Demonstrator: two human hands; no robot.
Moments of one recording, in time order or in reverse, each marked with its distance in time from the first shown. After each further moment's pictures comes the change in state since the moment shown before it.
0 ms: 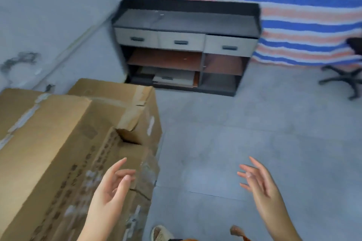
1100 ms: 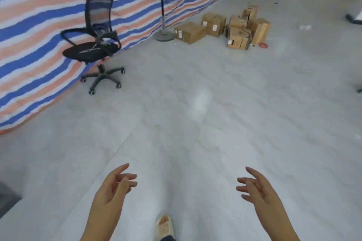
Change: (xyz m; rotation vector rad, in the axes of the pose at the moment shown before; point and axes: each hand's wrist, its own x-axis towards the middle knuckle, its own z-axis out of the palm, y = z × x) left_hand -0.093 0.188 0.711 0.074 -1.173 0.339; right_hand -0.068 0.092 -0.544 0.185 1.226 0.278
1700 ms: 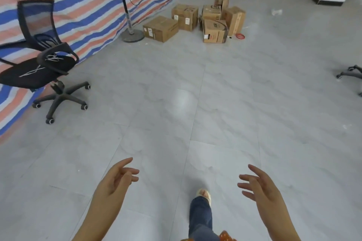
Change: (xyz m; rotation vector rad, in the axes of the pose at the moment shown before) left_hand 0.289 0.069 0.135 0.195 -0.256 0.005; right_hand 0.257 -0.050 0.024 0.085 0.232 0.076
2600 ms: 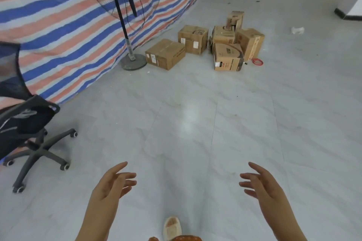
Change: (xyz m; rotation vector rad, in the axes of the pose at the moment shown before) left_hand 0.524 0.146 0.106 -0.221 0.117 -0.052; right_hand 0.524 -0.185 0.149 -0.053 -0.075 -0.074
